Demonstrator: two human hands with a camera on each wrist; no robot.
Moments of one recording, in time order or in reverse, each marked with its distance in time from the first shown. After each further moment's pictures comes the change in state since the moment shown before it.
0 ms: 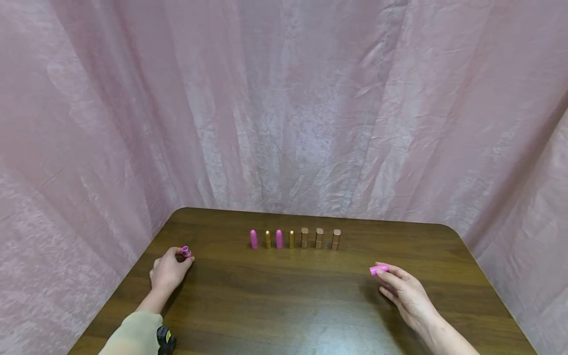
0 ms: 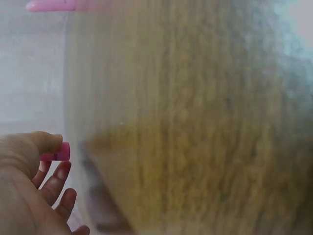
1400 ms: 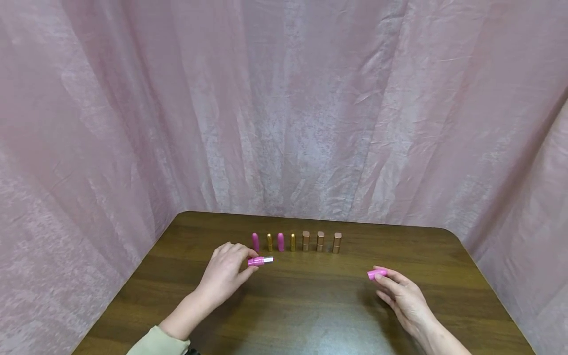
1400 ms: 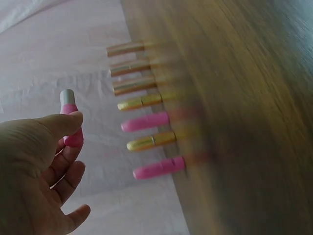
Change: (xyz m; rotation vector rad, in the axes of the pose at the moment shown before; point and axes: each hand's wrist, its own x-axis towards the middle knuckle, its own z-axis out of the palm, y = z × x) left_hand -0.072 0.154 0.011 0.115 0.071 0.832; right_hand -0.004 0.001 0.009 0.024 0.010 -0.057
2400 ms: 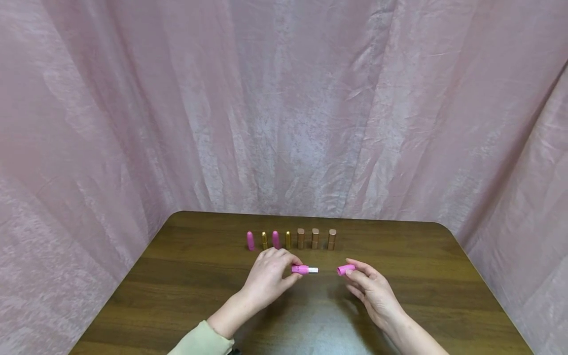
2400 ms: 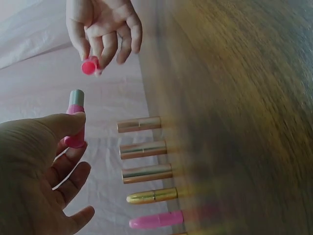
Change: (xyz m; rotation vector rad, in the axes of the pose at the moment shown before) left_hand 0.033 0.083 0.050 -0.120 -0.106 0.066; right_hand 0.000 0.007 0.053 0.095 -0.020 -0.002
